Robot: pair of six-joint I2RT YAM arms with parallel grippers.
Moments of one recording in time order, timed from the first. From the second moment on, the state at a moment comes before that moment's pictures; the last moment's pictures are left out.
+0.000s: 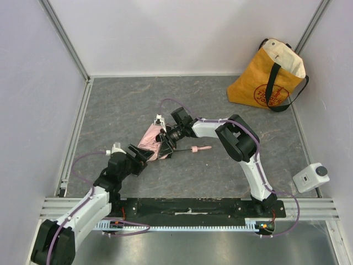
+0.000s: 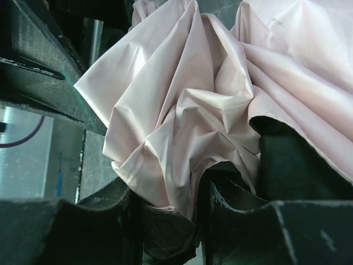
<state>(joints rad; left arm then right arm) -0.36 0.64 0.05 0.09 0.07 -1.21 0.73 2.27 1.43 -0.08 -1.04 -0.10</state>
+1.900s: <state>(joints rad) -0.36 1.14 0.34 0.05 0.01 -1.46 0.93 1.94 1.24 -0.13 -0.30 0.09</state>
